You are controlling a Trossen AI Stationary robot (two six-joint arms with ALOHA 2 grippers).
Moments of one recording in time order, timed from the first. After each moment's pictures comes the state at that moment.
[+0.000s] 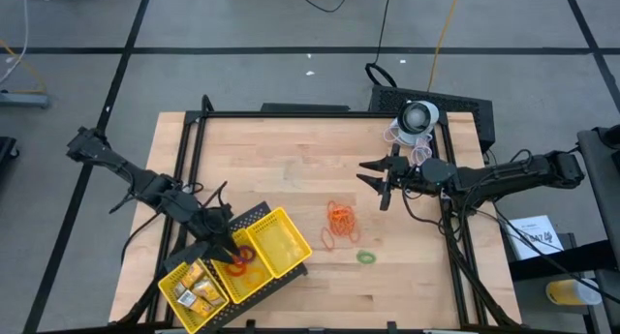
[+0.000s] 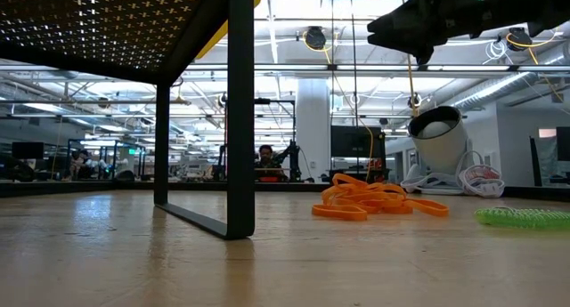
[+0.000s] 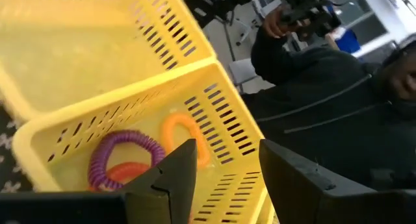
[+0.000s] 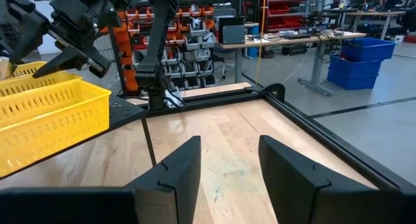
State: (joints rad) left arm -0.53 0.85 0.68 -0.20 0.18 -0.81; right arm 0.04 0.89 0.44 0.41 0.28 0.09
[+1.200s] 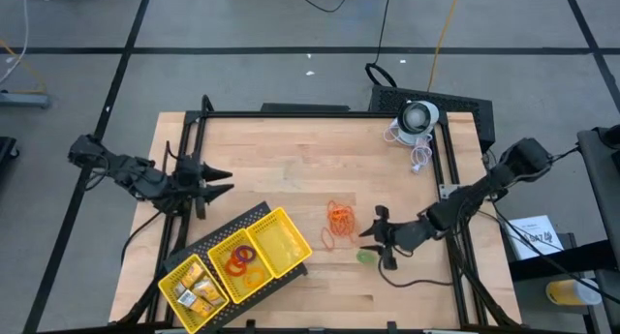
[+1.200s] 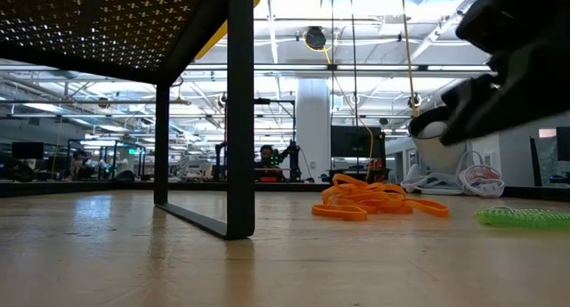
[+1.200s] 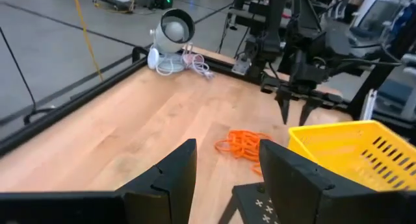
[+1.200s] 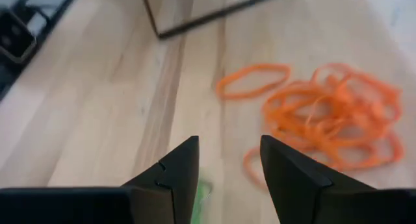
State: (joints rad) left arm -0.47 0.49 0.63 -0.47 -0.66 -0.43; right arm 0.55 1.33 0.44 0.26 0.34 0.37
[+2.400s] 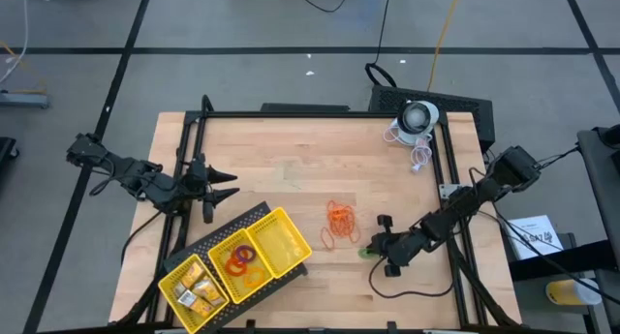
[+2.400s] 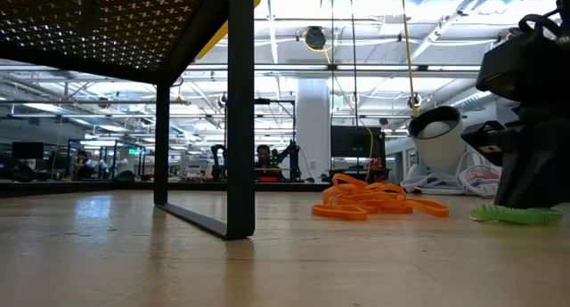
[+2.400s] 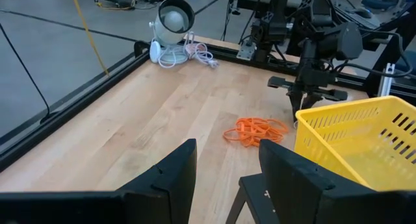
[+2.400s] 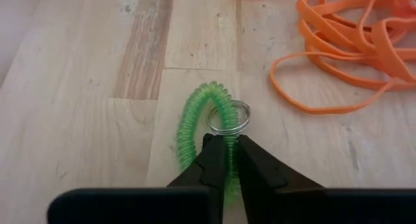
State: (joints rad) left arm -0.47 0.56 0.63 -0.45 -0.66 -0.38; right arm 0.60 1.52 0.44 0.07 0.33 0.44
